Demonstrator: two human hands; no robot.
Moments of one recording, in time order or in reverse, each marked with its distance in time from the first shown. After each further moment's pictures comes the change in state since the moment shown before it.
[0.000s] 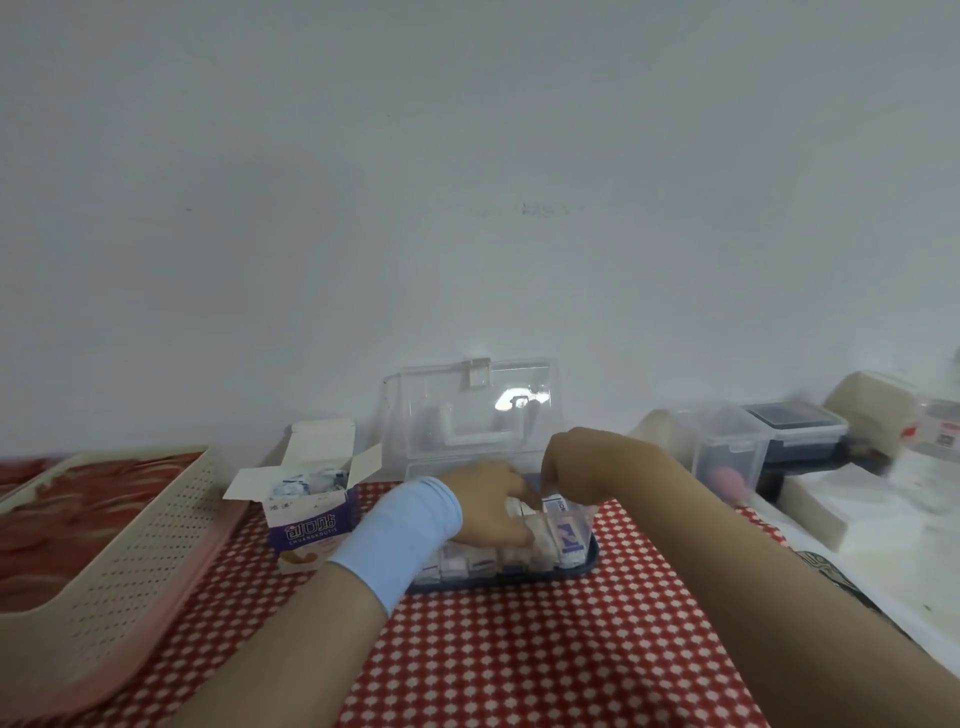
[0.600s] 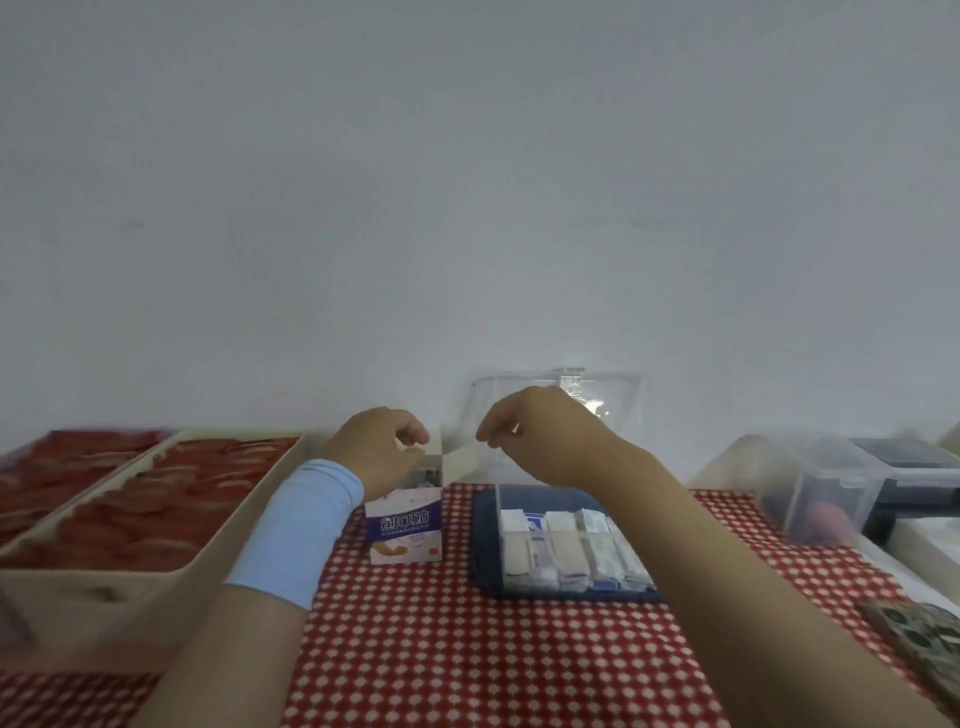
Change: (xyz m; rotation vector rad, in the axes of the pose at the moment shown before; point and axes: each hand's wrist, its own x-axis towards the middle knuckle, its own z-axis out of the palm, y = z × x) left_hand -0.106 -0.140 -0.039 -0.234 0.548 -0.405; right_hand -0.002 -0.133 -0.047 0.409 0.391 -0.291
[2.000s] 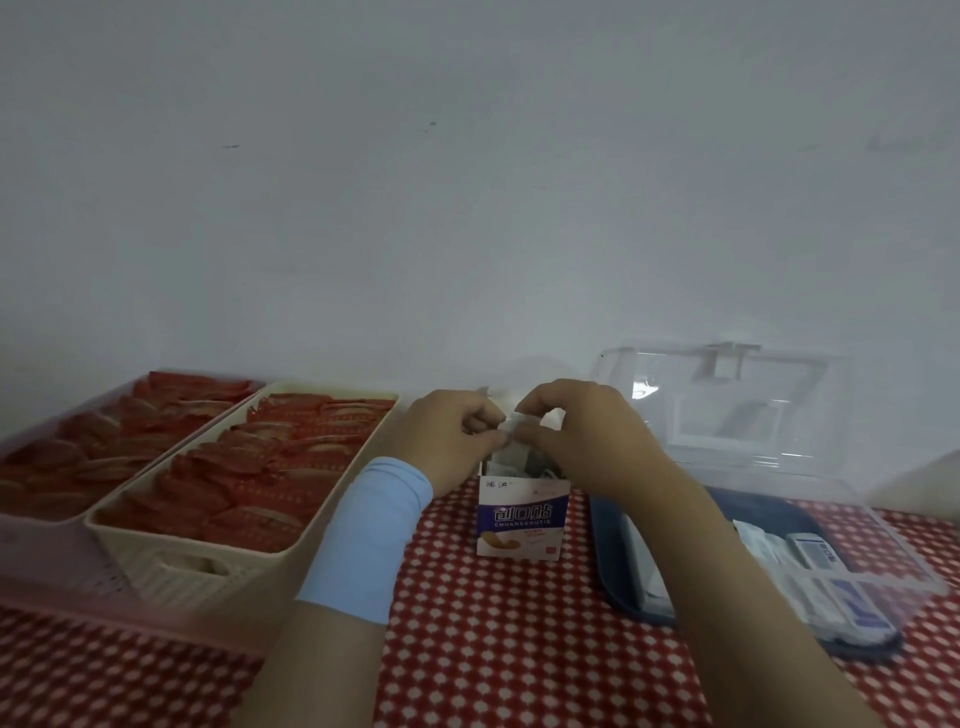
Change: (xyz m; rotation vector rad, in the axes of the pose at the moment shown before) left_hand 0.015 -0.069 0.013 -0.271 0.077 0.000; right_hand 0.067 -0.024 0.095 0.252 0.103 -0.009
